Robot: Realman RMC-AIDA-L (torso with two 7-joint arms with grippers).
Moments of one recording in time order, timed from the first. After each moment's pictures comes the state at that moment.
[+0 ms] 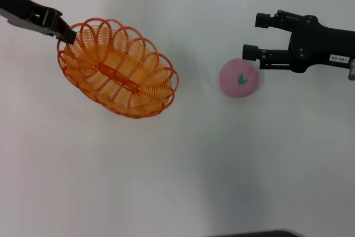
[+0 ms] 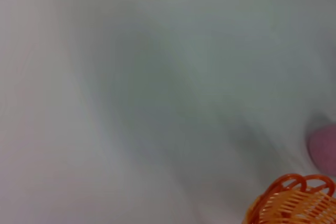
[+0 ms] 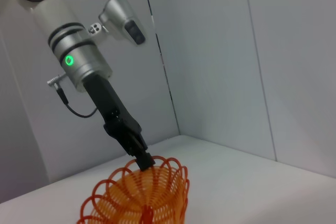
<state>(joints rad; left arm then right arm) -0.92 -2.01 0.74 0.98 2.69 1.73 -2.50 0.46 2.08 -0.49 -0.66 -1.99 -1.70 1.27</state>
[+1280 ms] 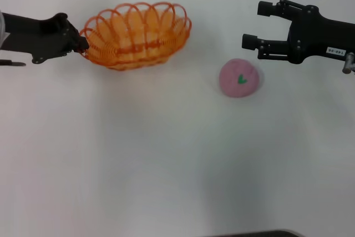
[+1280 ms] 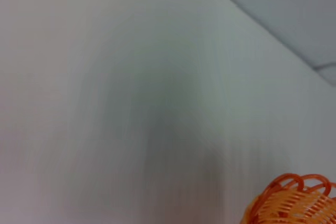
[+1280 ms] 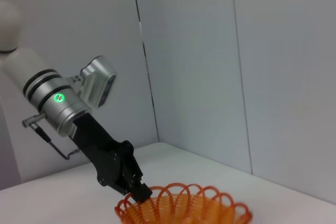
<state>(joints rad) -0.74 -2.16 0.59 0.97 2.61 1.46 -2.93 0.47 2.08 -0.49 -0.63 -1.95 -1.64 1.18</state>
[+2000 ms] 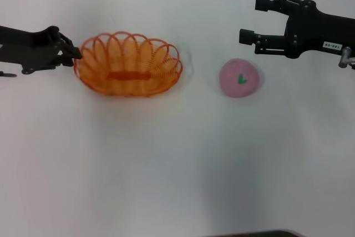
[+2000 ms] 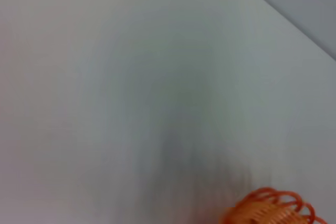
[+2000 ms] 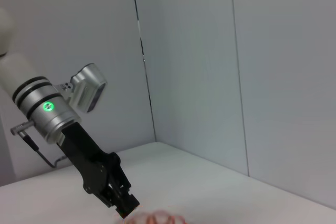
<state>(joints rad) -0.70 -2.14 0.66 0.97 2.62 1.43 -2.93 0.49 2.07 -0.49 -0.62 -1.95 -1.62 1.17</state>
